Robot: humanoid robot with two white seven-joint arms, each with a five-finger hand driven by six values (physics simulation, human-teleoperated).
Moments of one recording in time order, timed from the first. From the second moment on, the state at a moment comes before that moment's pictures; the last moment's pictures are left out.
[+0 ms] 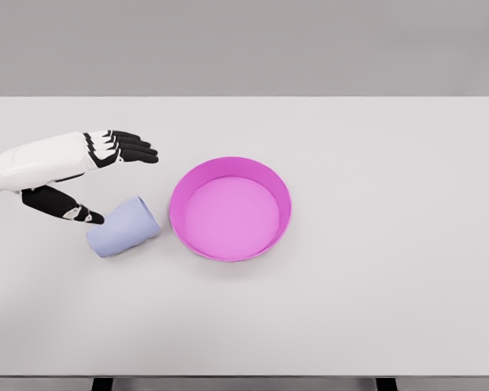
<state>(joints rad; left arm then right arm) -0.35 0.98 -0.33 -1.76 0.16 -0.61 -0.59 0.02 0.00 0.21 0.05 -0.08 -0.07 -0.06</state>
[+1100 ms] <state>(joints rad) -0.12 0.93 -0.40 -1.77 0.29 -0.42 -0.24 0.02 0.00 0.21 0.05 -0.08 -0.07 -0.06</state>
